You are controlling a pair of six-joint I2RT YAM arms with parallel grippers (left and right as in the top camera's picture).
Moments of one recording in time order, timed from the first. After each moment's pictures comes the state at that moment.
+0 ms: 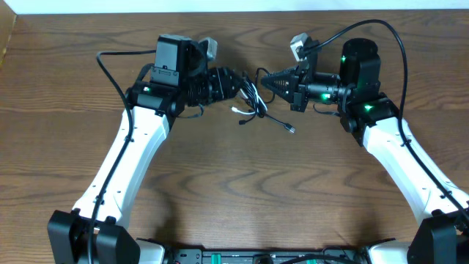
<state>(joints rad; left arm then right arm) -0.25 1.55 1.32 -0.59 0.55 -0.52 0.27 1.54 1.11 0.06 -1.00 0.23</state>
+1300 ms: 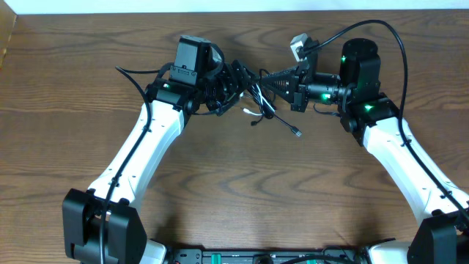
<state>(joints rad) -0.32 1.63 1.32 -0.54 0.55 -0.98 0.27 1.54 1.11 0.06 -1.00 0.23</state>
